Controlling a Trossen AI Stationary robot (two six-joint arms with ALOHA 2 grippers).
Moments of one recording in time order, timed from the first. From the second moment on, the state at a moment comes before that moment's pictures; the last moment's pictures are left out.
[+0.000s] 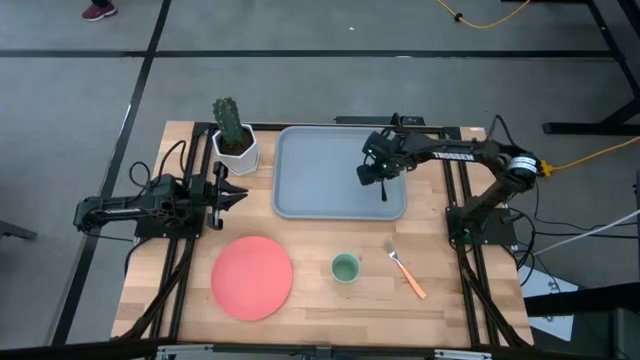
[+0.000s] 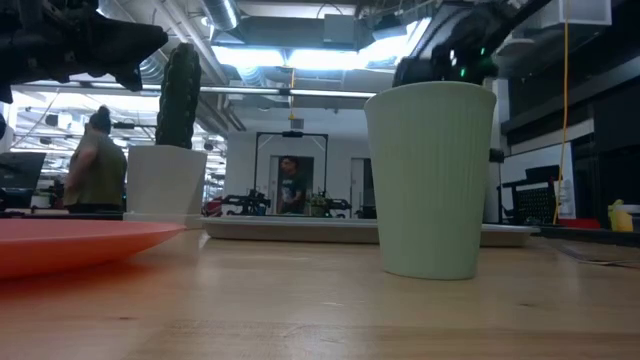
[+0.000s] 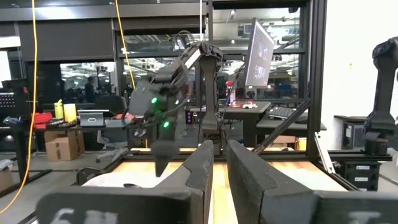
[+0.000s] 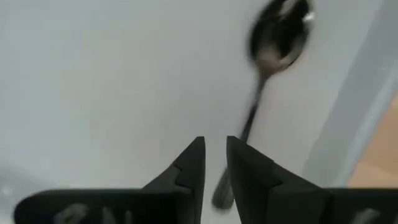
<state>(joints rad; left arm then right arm) 0.12 0.01 0.01 0.30 0.07 -0.02 -0.44 1.60 1.04 -0.76 0.06 0.77</state>
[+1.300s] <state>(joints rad) 0.12 0.01 0.01 0.30 0.07 -0.02 0.59 1.59 1.06 -0.75 0.28 1.41</state>
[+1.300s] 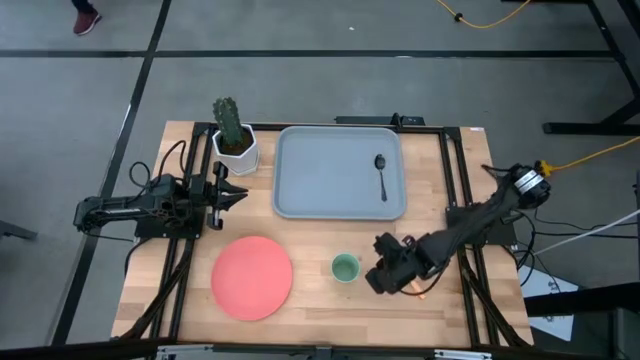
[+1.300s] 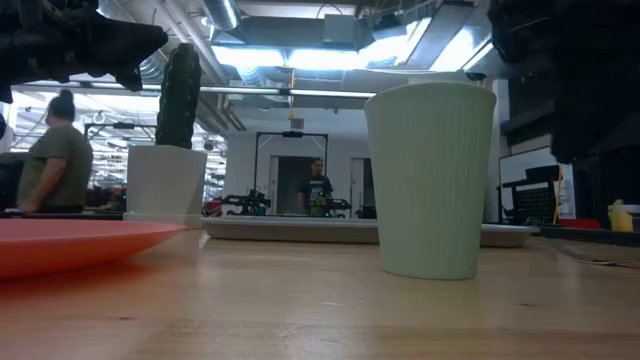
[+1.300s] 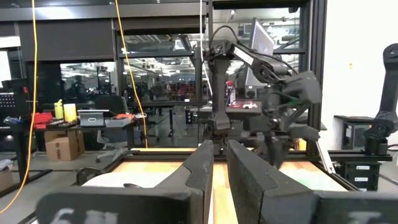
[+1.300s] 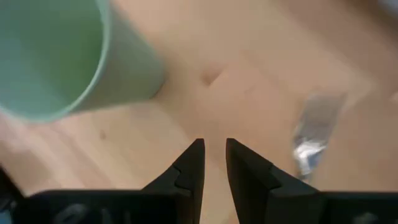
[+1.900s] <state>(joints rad) 0.12 0.01 0.01 0.30 0.07 -0.02 0.64 1.69 1.09 -0.88 0.24 1.65</state>
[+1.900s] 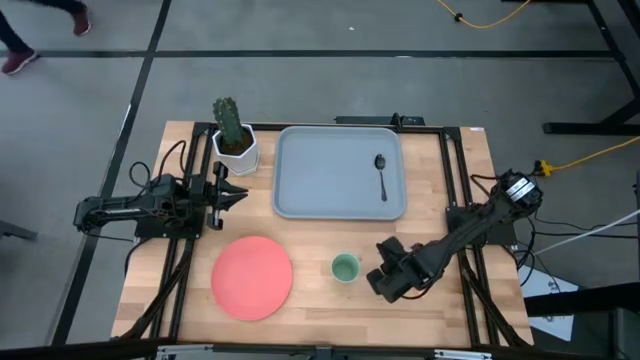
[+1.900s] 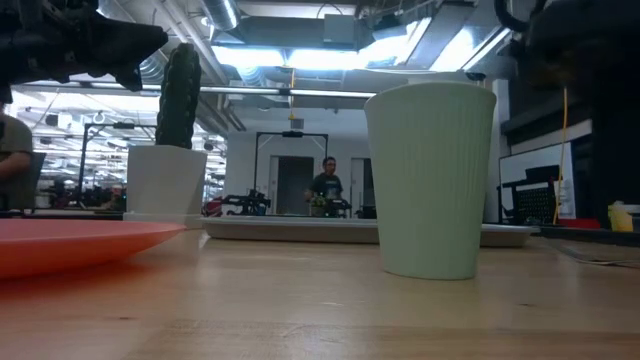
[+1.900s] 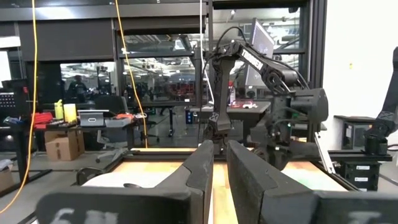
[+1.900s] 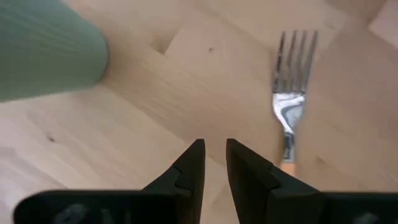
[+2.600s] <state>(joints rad) 0.12 0.01 0.01 0.30 0.07 -0.02 0.73 1.59 0.92 -0.86 0.19 1.75</state>
